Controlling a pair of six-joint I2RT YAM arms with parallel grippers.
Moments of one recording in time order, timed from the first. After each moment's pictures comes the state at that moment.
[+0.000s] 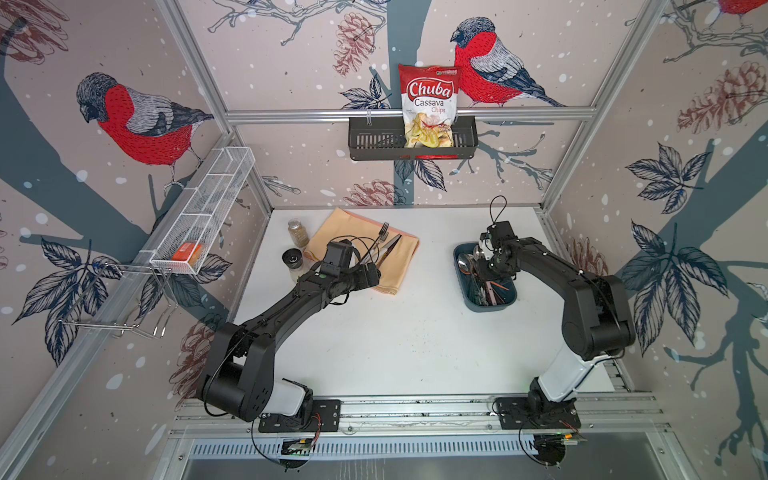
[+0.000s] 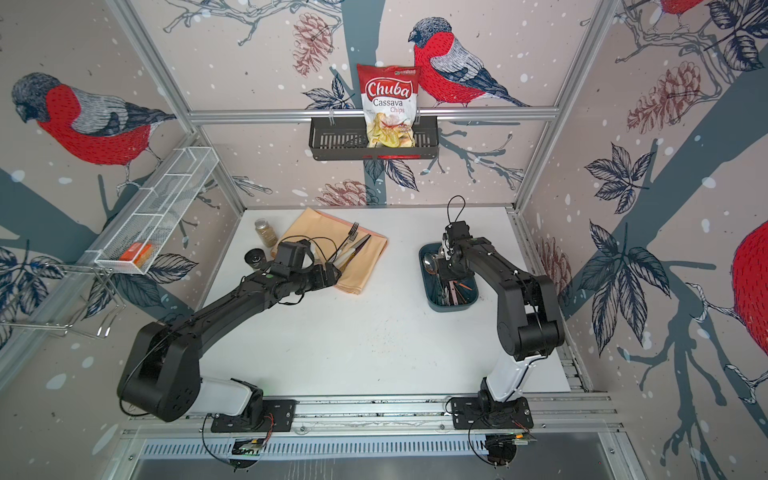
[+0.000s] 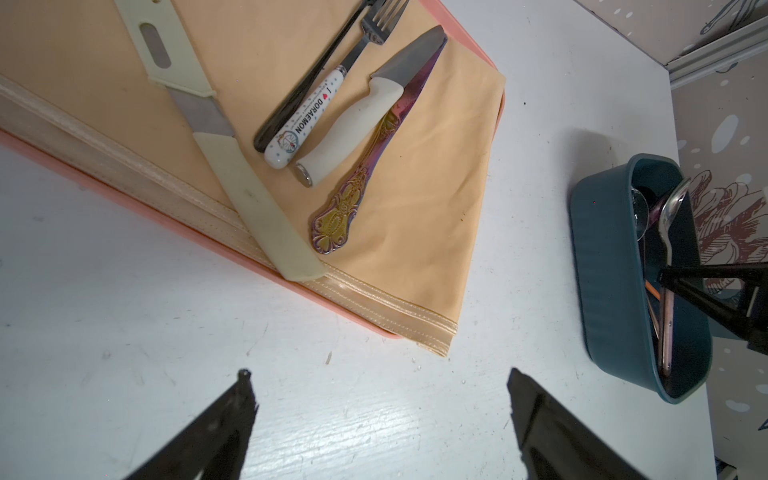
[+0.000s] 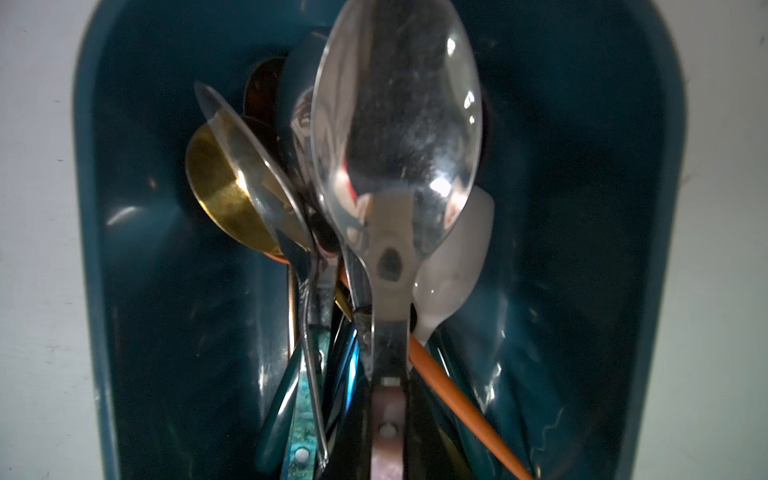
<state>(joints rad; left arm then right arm) -0.35 1.42 0.88 -0.31 0.20 -0.54 0.24 1.75 1.21 -0.69 -0.01 0.01</state>
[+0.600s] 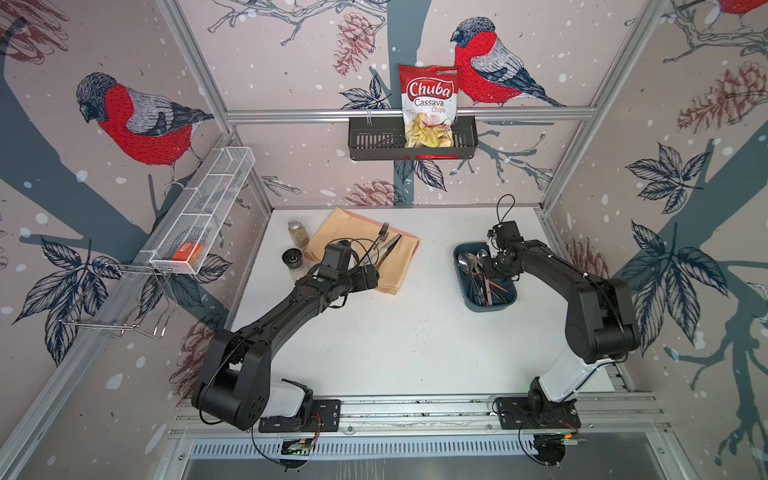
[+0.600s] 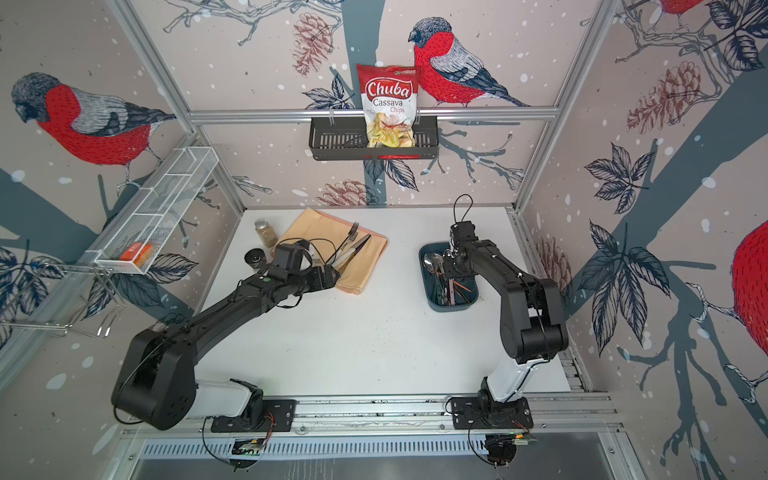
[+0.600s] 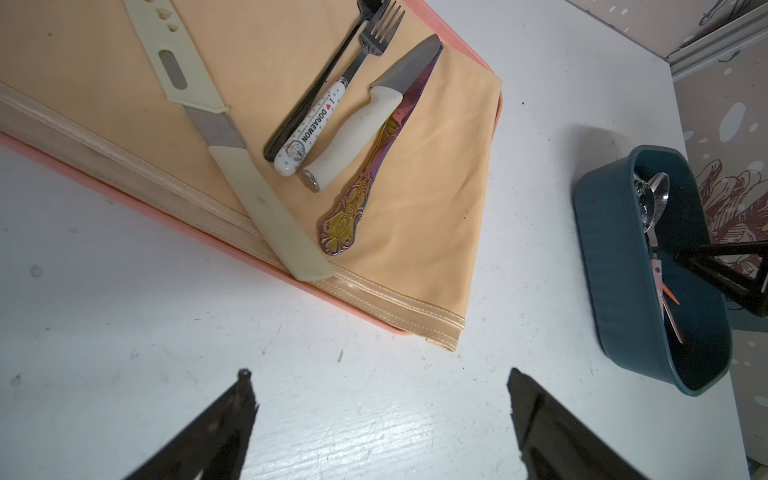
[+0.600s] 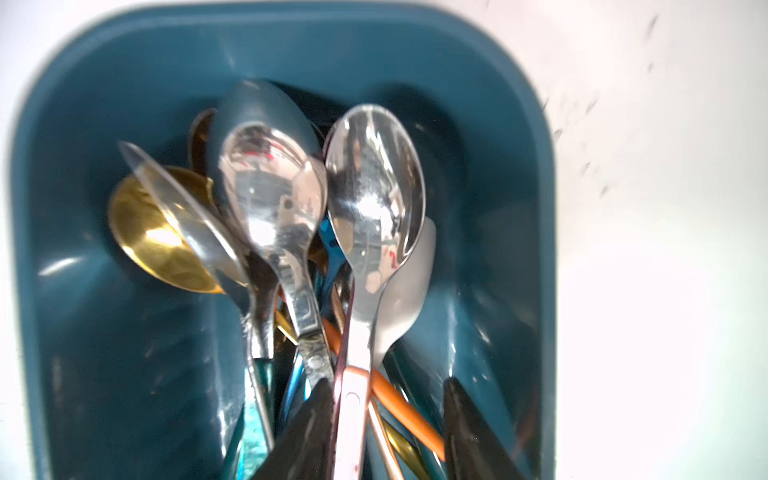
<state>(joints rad) -0.35 1.36 0.84 -0.29 0.17 -0.49 0.22 1.70 1.17 -0.61 0.05 0.03</state>
